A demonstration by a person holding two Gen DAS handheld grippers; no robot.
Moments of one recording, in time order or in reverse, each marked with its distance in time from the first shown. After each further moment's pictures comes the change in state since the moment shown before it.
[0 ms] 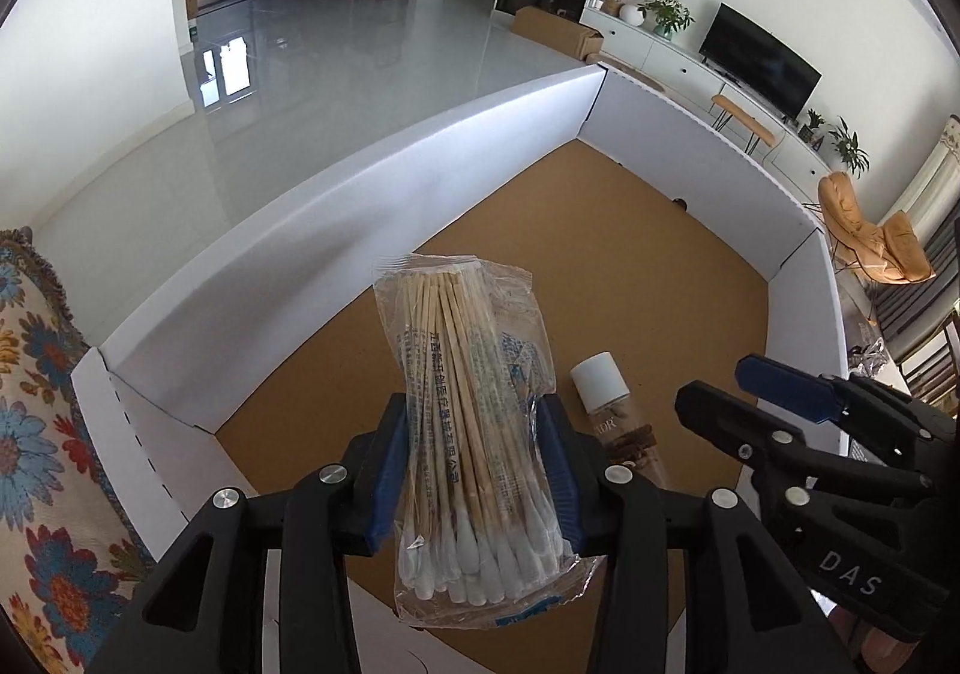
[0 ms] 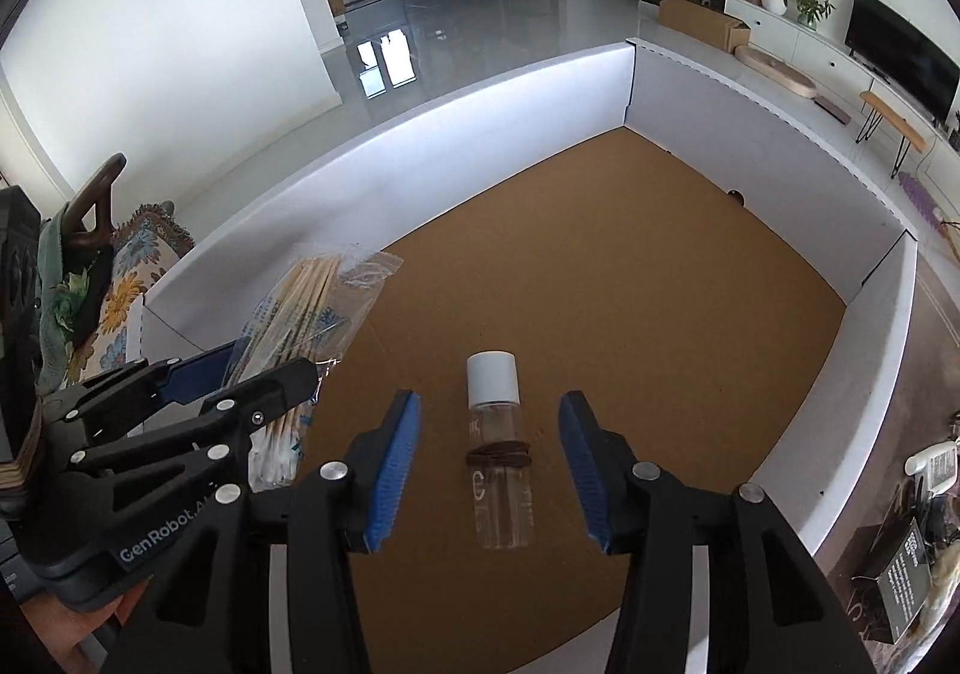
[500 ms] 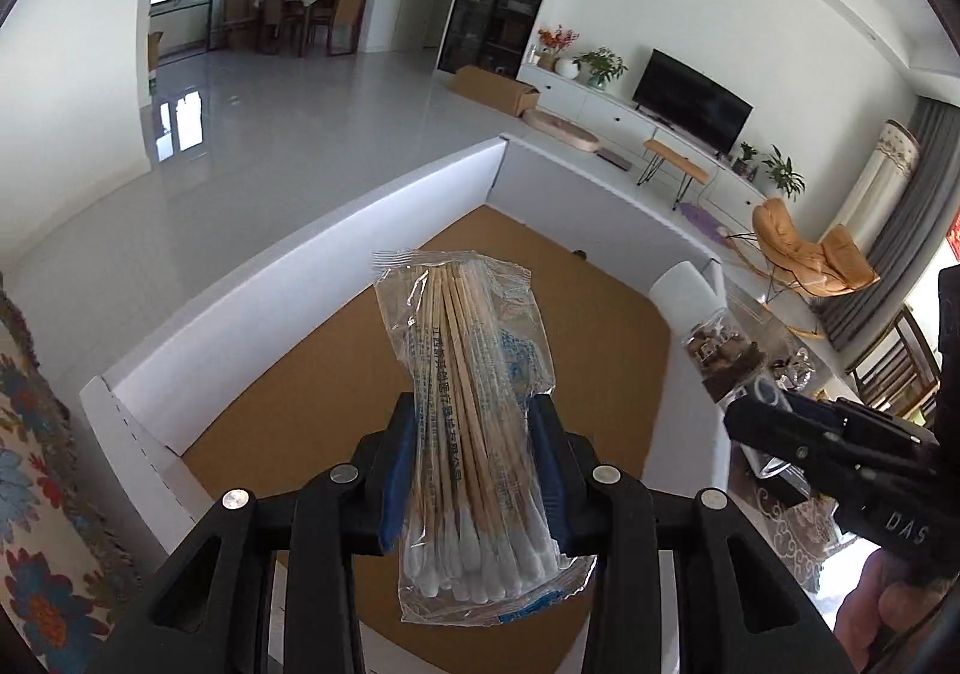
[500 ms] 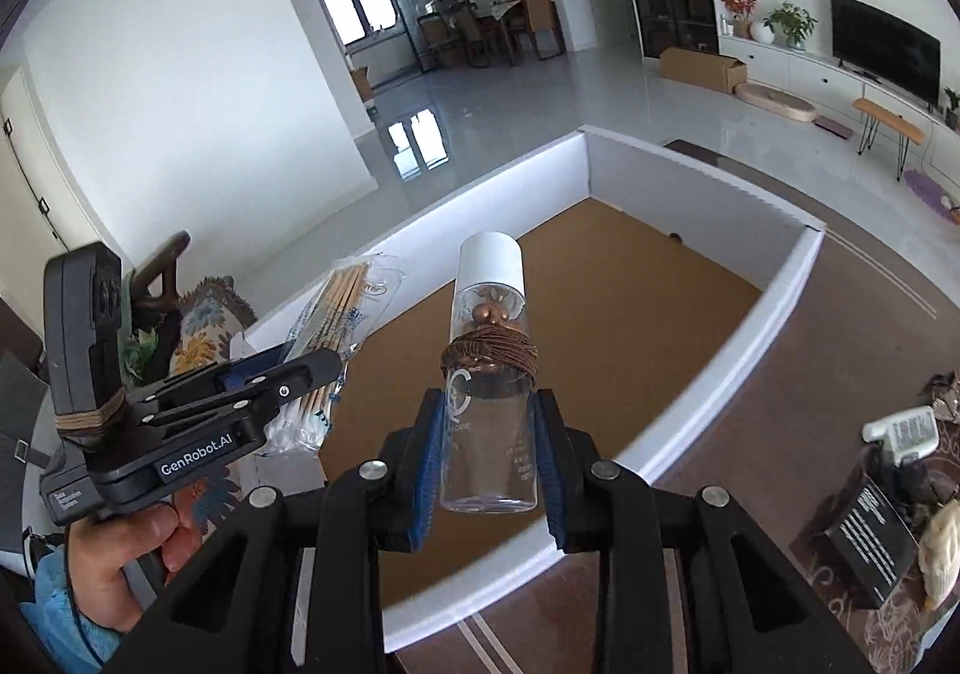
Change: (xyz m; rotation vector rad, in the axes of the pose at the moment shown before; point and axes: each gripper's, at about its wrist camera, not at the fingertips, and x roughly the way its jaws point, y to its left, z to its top) left arm -0.056 -0.022 -0.004 0.037 -0.146 -0.134; right arm -0.100 -0.032 -0.035 0.046 -0.155 0.109
